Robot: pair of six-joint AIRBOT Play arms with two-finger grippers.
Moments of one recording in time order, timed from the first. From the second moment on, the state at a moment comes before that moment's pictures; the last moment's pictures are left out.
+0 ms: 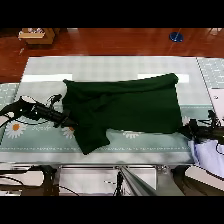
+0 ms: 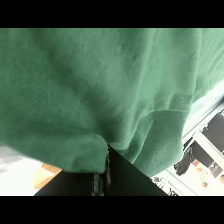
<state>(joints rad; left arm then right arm) 0.18 -1.54 0.74 0.75 -1.28 -1.09 -0.84 -1.28 0.48 -0.87 1.19 1.01</state>
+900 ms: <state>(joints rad) 0.34 -0.84 1.50 0.47 -1.28 -1.07 -0.63 -0.92 1.29 -0.29 1.26 1.08</state>
